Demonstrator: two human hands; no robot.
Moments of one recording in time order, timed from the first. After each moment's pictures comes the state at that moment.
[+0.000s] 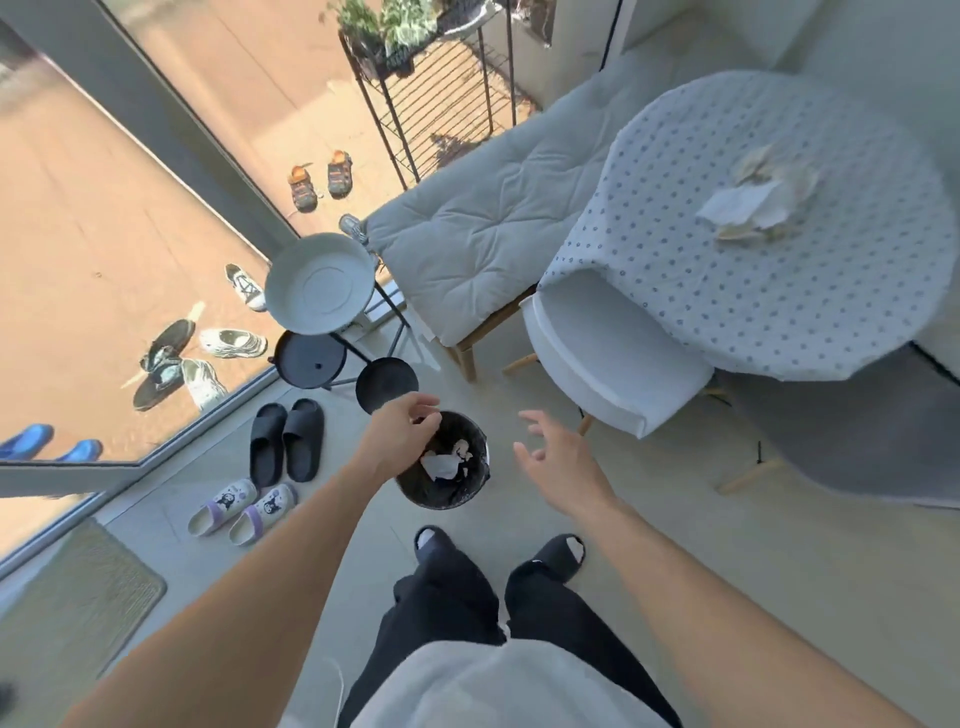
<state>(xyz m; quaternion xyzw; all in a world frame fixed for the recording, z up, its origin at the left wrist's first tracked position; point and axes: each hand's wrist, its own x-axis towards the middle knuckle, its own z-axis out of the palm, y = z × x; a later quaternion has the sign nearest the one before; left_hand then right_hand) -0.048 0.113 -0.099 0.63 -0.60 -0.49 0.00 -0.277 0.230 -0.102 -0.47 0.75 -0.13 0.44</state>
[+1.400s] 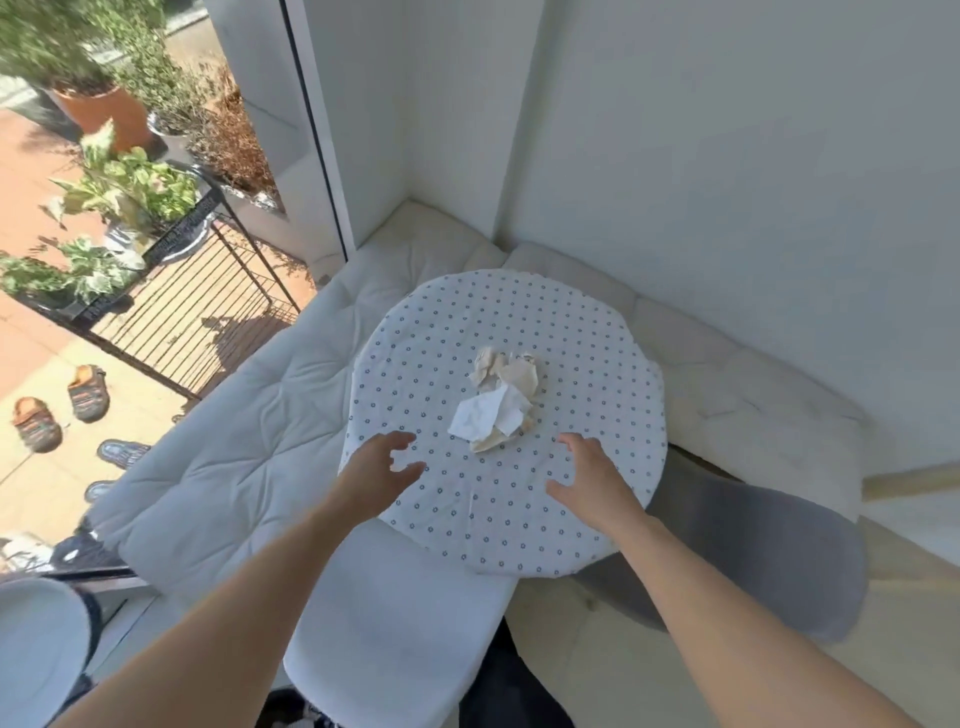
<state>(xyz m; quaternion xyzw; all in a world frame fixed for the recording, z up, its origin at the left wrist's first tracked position) -0.508 -0.134 -0.073 0.43 -0.77 -0.47 -0.04 -0.753 0.094 -0.044 -0.34 0.88 -0.12 0.32</state>
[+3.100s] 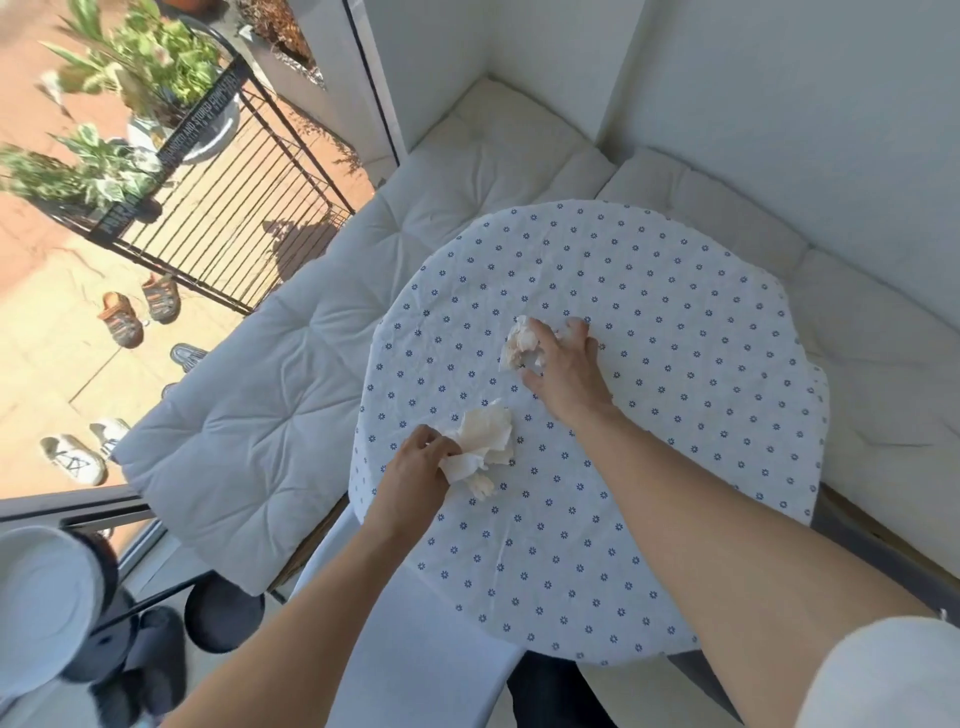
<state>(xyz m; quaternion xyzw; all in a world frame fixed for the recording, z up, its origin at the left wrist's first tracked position) -0.594 -0.160 -0.201 0.46 -0.82 -0.35 -0.02 -0.855 -0.153 -0.229 -0.44 0.85 -0.09 0.28</state>
